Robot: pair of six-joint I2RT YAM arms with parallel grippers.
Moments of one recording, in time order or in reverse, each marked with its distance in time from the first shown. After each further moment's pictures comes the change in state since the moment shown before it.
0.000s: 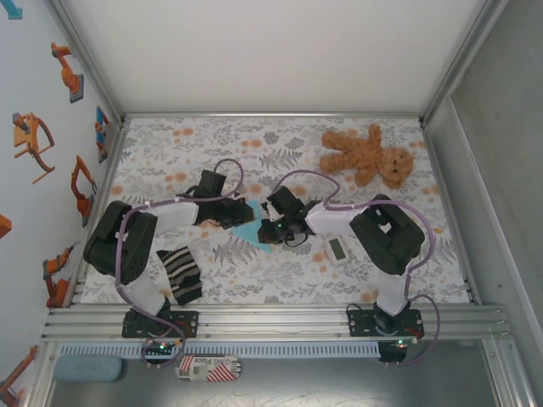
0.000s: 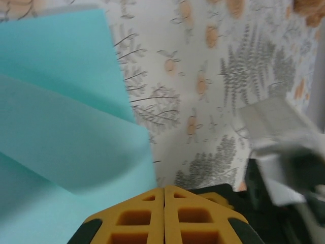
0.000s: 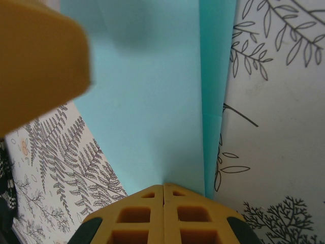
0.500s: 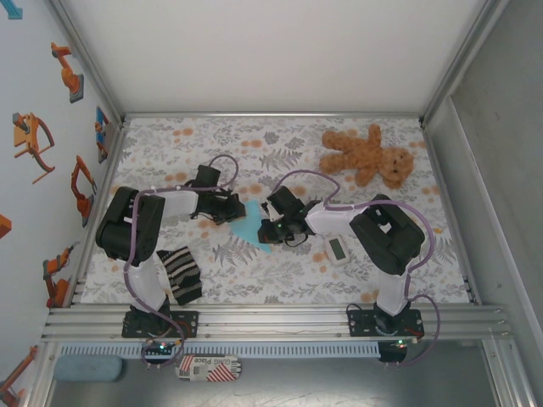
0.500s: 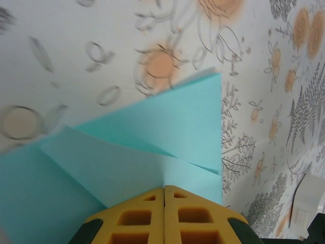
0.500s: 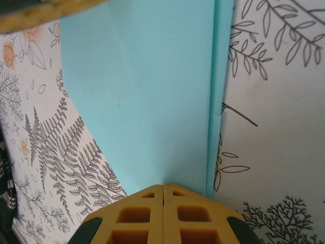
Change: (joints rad) left arm 0.106 0.145 0.108 -0.086 -0.043 0.076; right arm 0.000 0.000 0.000 -0.003 0.002 0.000
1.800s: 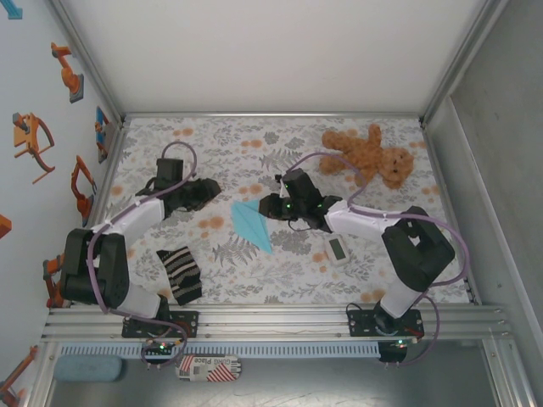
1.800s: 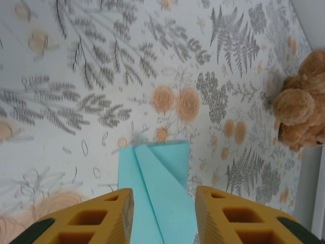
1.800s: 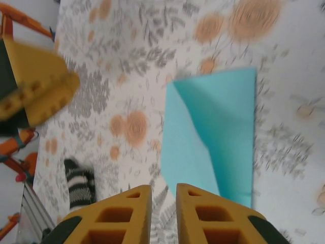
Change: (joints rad) left arm 0.147 -0.387 -0.122 -0.020 -0.106 -0.190; right arm -0.072 -0.209 -0.051 0.212 0.100 0.164
